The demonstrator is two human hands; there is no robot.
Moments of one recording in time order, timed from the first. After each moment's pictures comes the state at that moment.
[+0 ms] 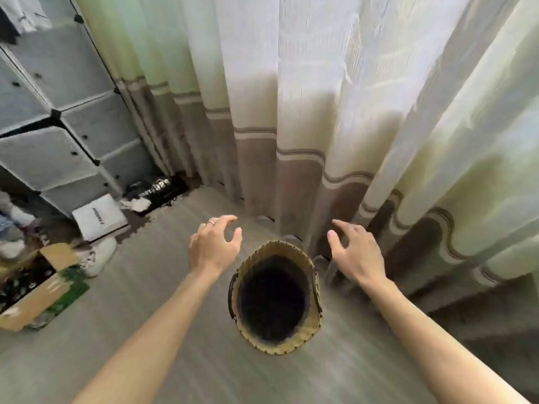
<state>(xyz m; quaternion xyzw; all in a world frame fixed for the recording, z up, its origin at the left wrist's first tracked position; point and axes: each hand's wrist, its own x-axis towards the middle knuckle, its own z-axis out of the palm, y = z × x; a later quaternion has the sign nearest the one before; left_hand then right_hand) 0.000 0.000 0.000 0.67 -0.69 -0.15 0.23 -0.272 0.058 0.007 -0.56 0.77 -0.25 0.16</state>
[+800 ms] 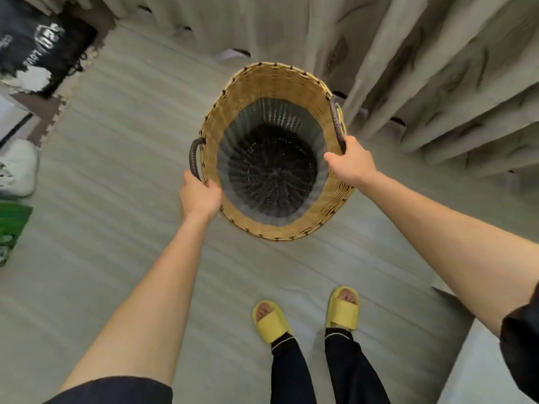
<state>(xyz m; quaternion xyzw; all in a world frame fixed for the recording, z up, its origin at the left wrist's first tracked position) 0.016 -0.003 -0.413 0.80 -0.48 -0.35 0.06 -0.263 0.039 -0.420 -0.34 0.84 -0.14 0.40</state>
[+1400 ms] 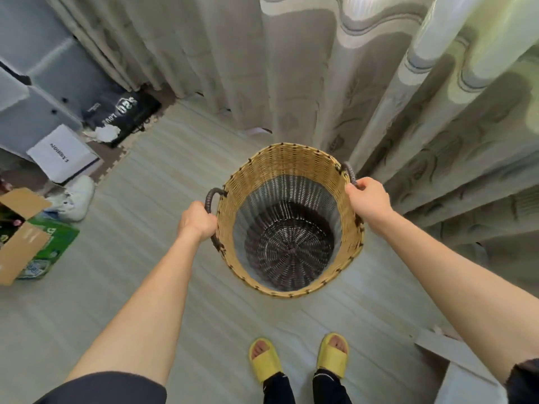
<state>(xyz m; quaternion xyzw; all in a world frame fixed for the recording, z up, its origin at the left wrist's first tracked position) 0.050 -0.015 -0.247 0.78 -0.52 -0.35 0.00 -0.276 0.047 -0.237 -0.31 0.85 -0.23 0.36</state>
